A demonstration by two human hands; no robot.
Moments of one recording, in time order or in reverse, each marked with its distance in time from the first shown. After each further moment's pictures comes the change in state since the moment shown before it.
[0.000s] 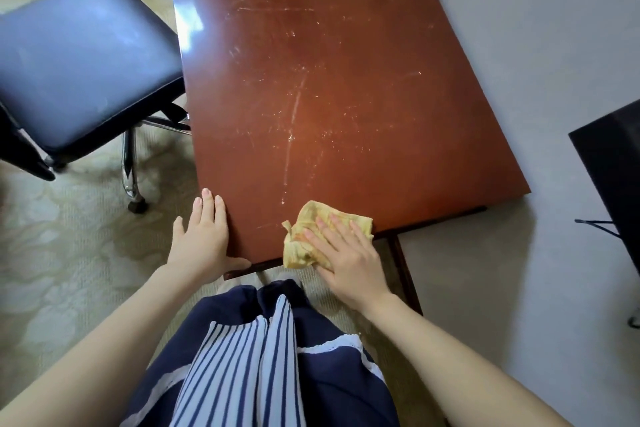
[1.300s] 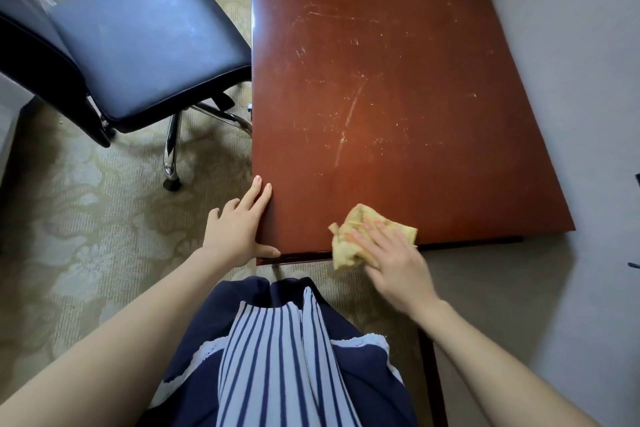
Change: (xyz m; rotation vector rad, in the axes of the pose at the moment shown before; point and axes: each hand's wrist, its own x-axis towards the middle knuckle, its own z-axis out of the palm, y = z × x) left_hand -0.001 -0.034 0.025 -0.222 0.124 0.037; right_hand 0.002 0.010 -0.019 -0.015 -0.108 -0.063
